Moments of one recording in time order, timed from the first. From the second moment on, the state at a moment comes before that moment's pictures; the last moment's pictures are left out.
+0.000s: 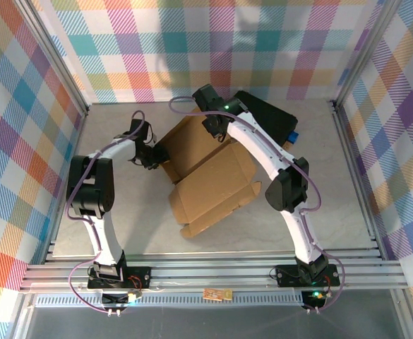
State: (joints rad) left arm -0.13 1.95 1.33 -0.53 0.39 -0.58; right arm 0.69 2.25 2.41 -1.17 0.49 -0.05
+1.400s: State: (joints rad) left arm -0.20 1.95 1.58 -0.92 0.20 -0.57; right arm 0.66 2.34 2.46 -1.30 0.60 0.05
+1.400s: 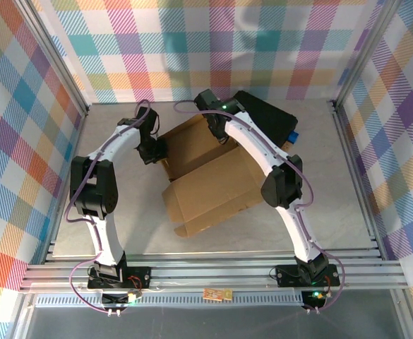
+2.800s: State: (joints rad) left arm -0.04 1.95 1.45 -1.05 0.07 -0.65; right arm 0.59 1.48 1.14 -0.81 -0.22 1.01
